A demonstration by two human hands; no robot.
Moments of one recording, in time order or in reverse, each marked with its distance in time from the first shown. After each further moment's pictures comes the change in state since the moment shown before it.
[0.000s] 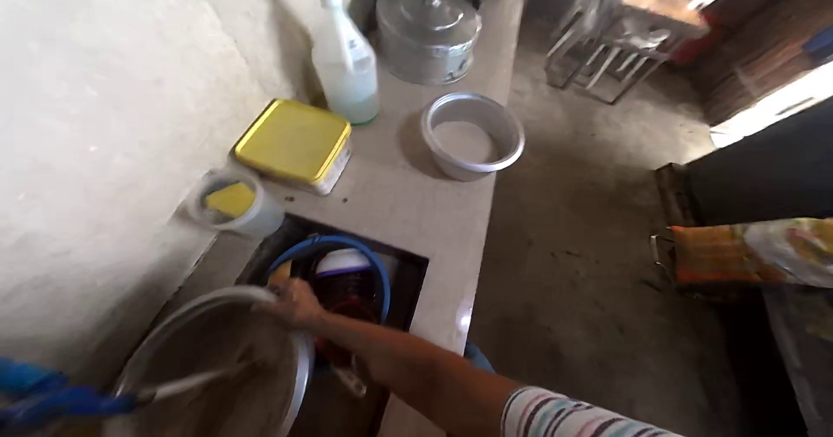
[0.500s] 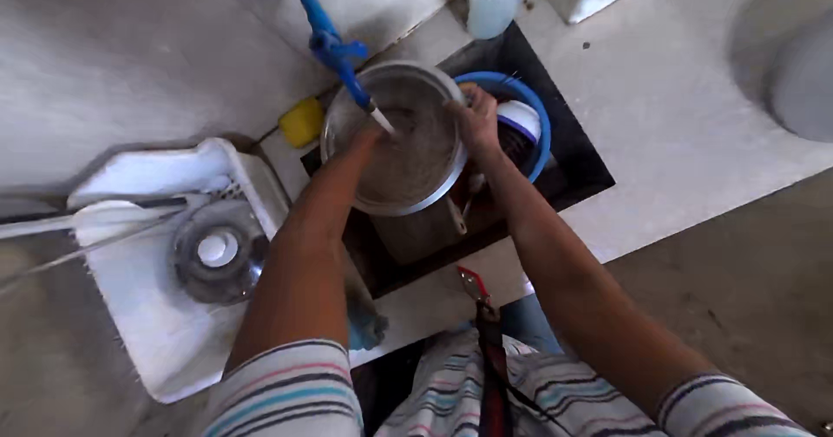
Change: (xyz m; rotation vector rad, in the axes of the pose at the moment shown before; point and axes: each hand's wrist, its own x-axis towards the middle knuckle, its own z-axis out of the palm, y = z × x) left_hand 0.056 -0.024 0.020 -0.029 0.219 0.119; right_hand 0.017 0.047 0.024 -0.088 -0.038 -0.029
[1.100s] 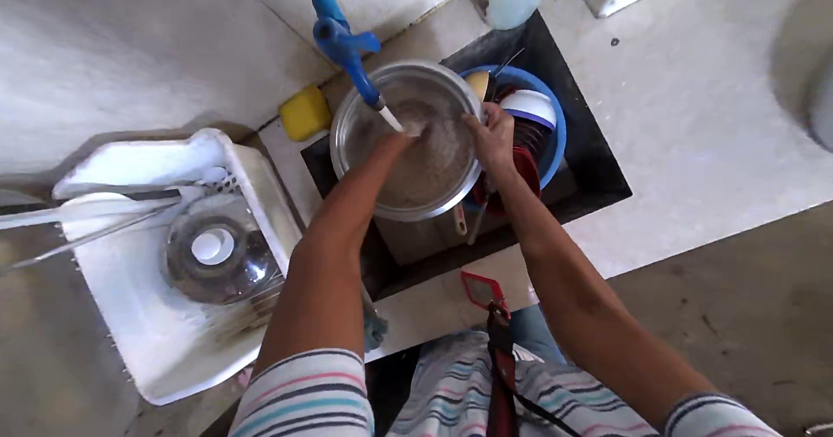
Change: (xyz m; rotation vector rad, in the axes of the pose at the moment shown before) left_hand 0.047 0.004 0.044 0.164 0.015 0.239; right_hand -0.012 0.032 0.001 0.007 0.029 0.066
